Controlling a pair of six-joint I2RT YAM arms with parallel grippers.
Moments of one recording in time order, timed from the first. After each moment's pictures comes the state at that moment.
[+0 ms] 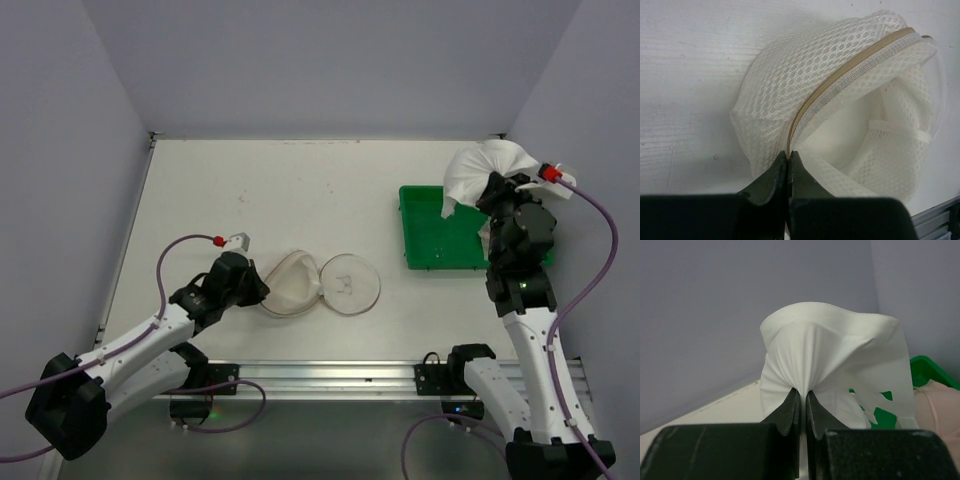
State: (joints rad) left arm -0.60 0.91 0.40 -0.27 -0.08 -0.74; right arm 0.10 0.76 0.88 -0.05 0.34 0.36
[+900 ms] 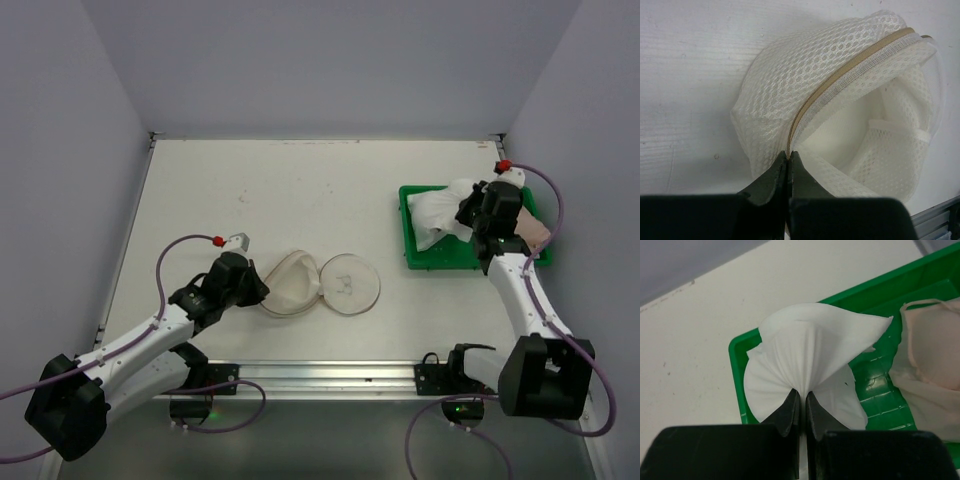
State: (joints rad) left arm -0.60 0.90 0.40 -0.28 -0.08 -0.74; right arm -0.07 1.12 0.80 -0.08 0.10 0.34
